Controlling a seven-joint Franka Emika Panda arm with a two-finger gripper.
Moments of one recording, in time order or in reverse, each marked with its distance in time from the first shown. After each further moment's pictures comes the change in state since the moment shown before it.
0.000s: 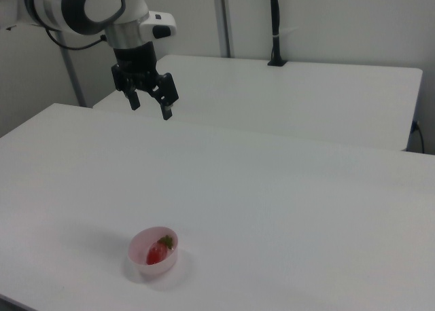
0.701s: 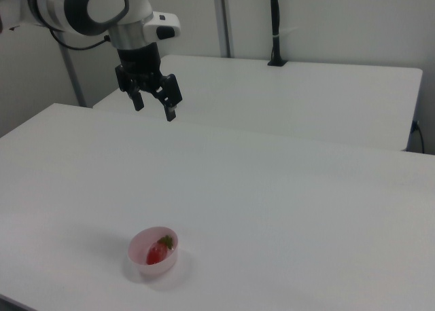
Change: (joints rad) arm -0.017 0.000 -0.002 0.000 0.000 0.000 0.000
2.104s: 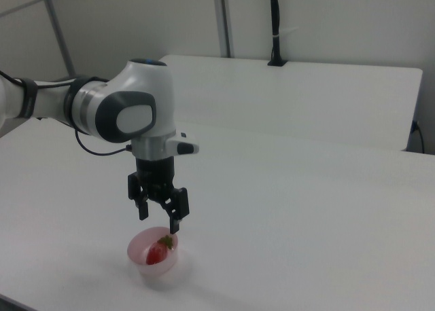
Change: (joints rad) arm -0.105 -0.058 0.001 -0.507 -0.114 0.150 -0.081
